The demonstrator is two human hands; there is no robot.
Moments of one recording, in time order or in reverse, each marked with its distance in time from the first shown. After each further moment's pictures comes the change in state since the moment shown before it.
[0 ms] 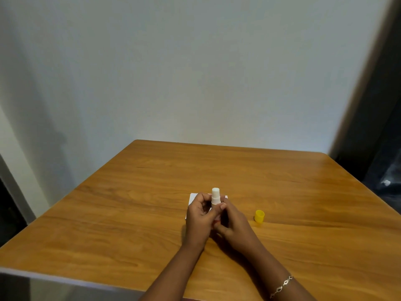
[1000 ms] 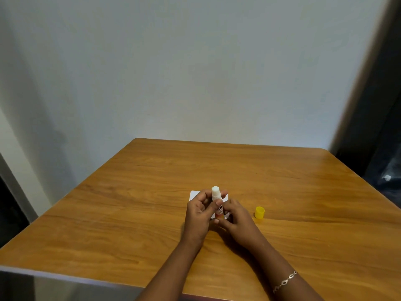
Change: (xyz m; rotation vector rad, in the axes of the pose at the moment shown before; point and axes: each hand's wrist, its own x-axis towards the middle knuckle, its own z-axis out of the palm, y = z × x) left_hand -0.002 0.011 -0.002 -0.077 -0.081 -0.020; right_hand 0.003 0.016 -0.005 -0.116 -0.006 0.096
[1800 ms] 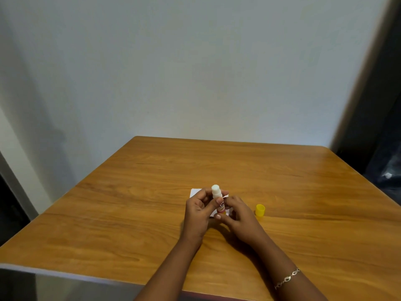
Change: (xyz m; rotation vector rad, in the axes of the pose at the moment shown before) left_hand -0.001 0.001 -0.002 -0.011 0.006 -0.008; right_hand 0.000 0.003 -0.001 0.005 0.023 -0.022
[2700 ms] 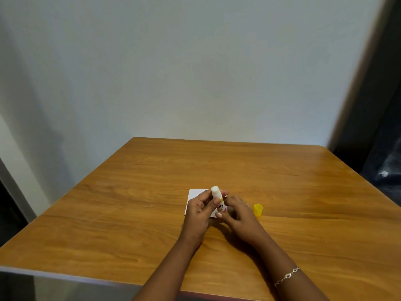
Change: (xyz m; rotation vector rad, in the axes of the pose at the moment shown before) left_hand 0.001 -0.004 0.000 0.057 -0.090 0.000; right_hand 0.001 0.007 -0.003 -0.032 0.012 0.010
